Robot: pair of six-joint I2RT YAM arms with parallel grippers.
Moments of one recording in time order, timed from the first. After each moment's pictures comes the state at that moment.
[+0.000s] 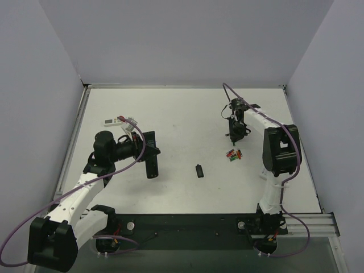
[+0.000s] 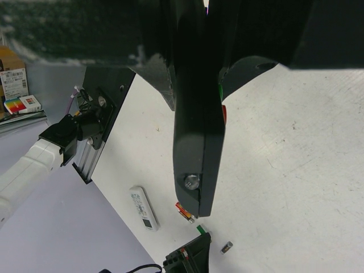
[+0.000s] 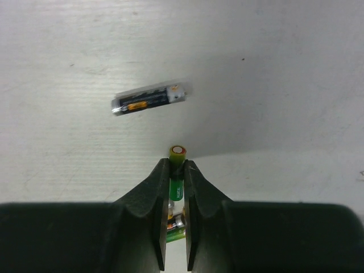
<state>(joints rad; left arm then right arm) -0.23 0.97 0.53 0.20 0.84 -0.49 0.17 1.99 1.38 -0.69 0.09 0.15</state>
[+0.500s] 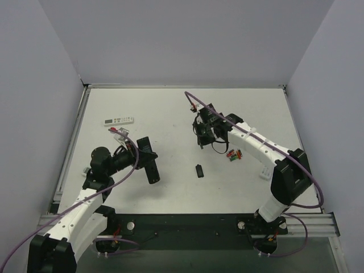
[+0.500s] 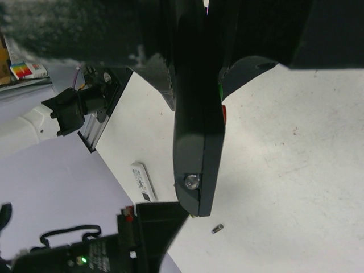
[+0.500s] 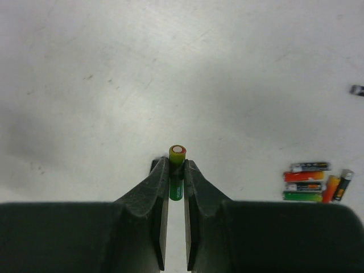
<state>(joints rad) -0.23 0.83 0.37 0.36 0.76 -0.64 0.58 1.67 1.34 -0.66 0.03 0.19</state>
